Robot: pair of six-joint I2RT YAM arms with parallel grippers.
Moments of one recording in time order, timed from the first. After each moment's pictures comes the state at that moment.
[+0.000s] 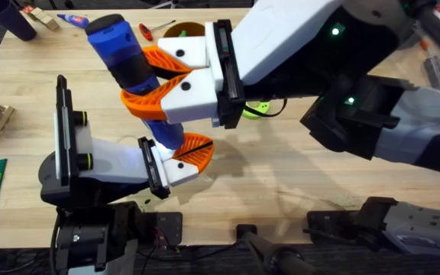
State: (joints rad) left arm 0.13 0.00 0.00 -0.14 1.32 0.02; right arm 0.83 1.33 0.84 0.66 -0.83 0.07
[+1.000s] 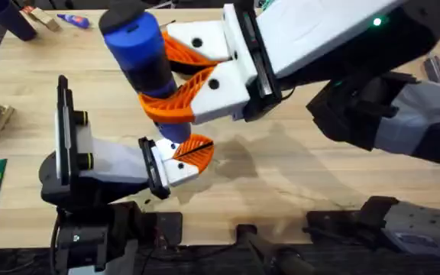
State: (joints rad) left arm 0.13 0.00 0.01 -0.15 1.32 0.02; right arm 0.75 1.34 0.83 0.90 -1.05 0.11
